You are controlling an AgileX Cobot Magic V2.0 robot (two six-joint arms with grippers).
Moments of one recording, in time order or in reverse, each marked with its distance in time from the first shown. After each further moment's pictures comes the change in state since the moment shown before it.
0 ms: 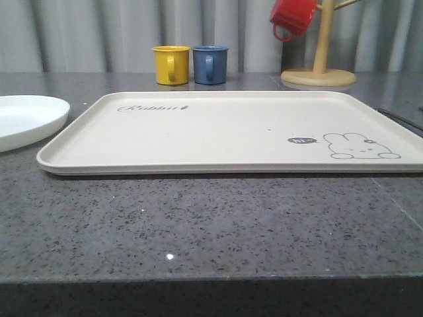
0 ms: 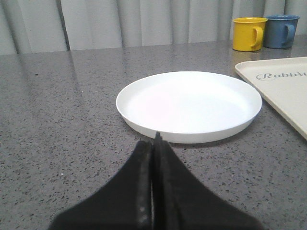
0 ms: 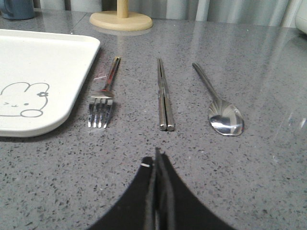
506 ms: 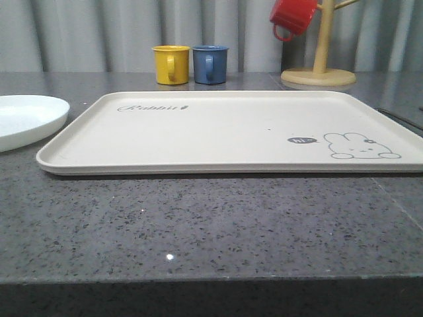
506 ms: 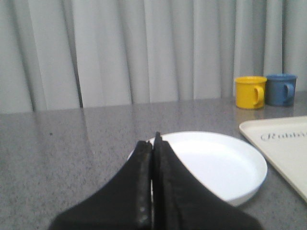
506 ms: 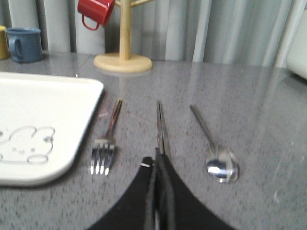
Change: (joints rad) left arm 0.000 0.000 -0.006 0.015 -0.225 0.000; right arm 0.000 0.000 -0.024 0.000 -0.120 0.000
